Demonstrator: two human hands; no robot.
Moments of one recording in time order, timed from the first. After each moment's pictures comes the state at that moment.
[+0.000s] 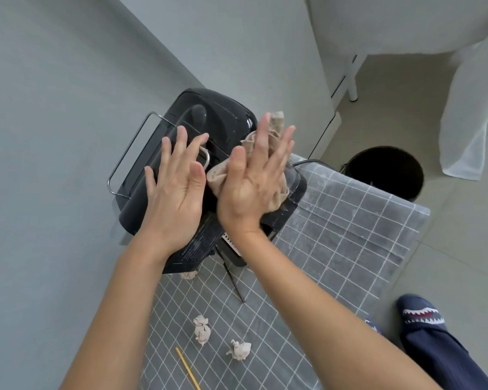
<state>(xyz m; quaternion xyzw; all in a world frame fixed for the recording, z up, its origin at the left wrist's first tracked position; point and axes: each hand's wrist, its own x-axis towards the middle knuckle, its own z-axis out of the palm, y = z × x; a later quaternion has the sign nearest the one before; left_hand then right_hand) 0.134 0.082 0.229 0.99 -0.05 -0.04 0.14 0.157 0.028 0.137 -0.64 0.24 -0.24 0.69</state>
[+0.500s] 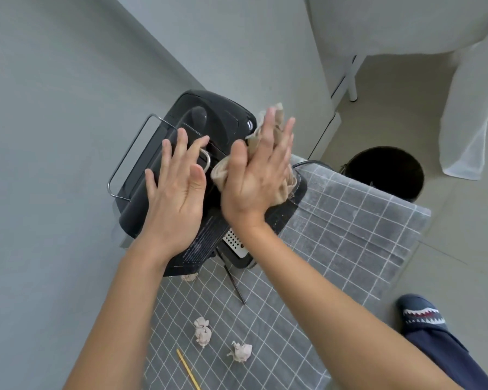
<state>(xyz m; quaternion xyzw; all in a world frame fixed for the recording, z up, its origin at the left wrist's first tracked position) 0.135 0.084 0.228 0.99 -0.05 -0.03 0.14 0.166 0.019 0.138 -0.66 0.22 -0.25 0.67</state>
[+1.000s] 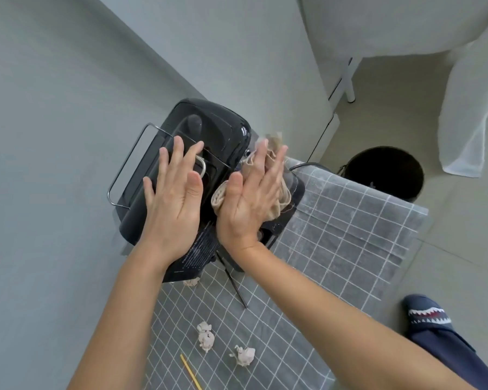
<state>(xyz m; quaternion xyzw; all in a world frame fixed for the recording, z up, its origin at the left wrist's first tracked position) 0.133 0.084 0.228 0.99 -0.05 -0.03 0.13 0.143 0.035 0.124 -0.66 0.23 -0.21 0.69</state>
